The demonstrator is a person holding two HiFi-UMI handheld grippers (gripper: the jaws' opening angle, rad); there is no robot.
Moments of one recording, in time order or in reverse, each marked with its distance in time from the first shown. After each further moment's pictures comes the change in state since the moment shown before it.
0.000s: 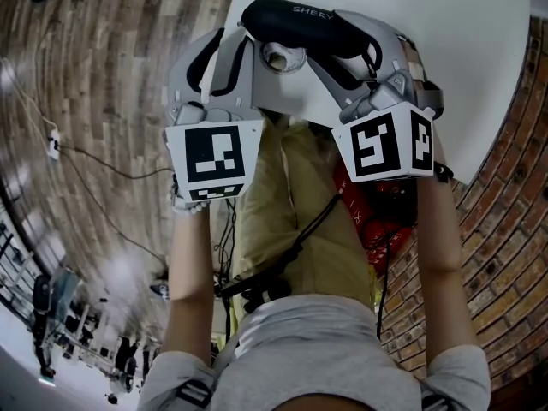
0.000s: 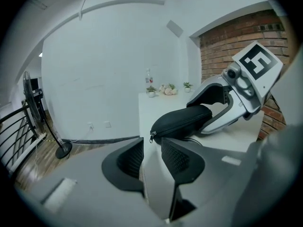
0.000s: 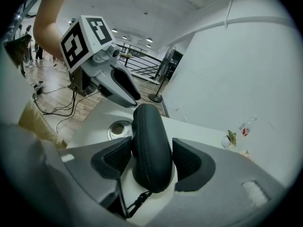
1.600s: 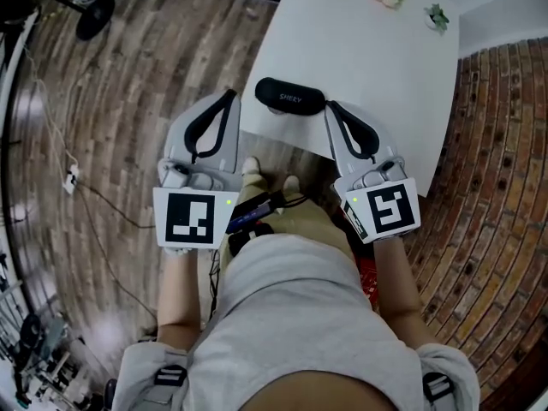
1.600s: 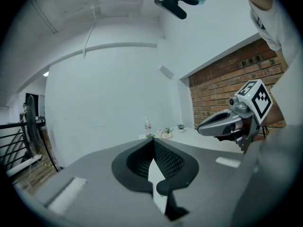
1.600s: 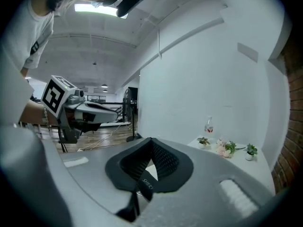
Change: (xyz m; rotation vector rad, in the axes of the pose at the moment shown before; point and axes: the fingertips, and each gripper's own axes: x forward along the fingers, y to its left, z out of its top) left arm -0.175 0.074 0.211 -0.029 -0.390 -0.043; right arm -0.166 -0.087 0.169 0.597 -0.371 -0.232
